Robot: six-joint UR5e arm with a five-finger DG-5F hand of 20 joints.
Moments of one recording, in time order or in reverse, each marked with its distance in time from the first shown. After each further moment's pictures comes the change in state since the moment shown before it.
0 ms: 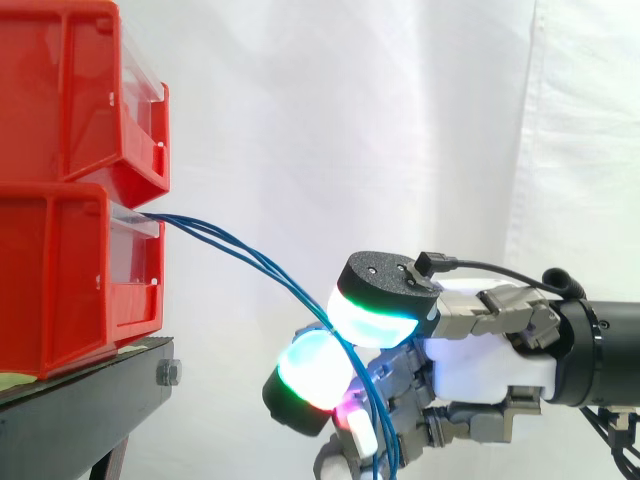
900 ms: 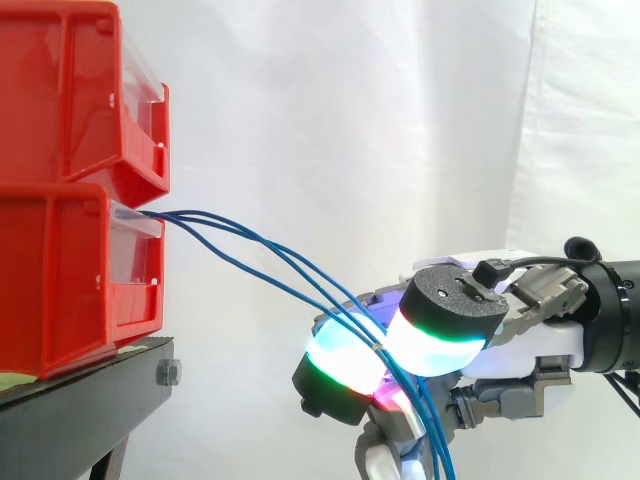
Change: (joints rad) arm 0.014 0.046 0.019 -0.157 -0.020 -0.001
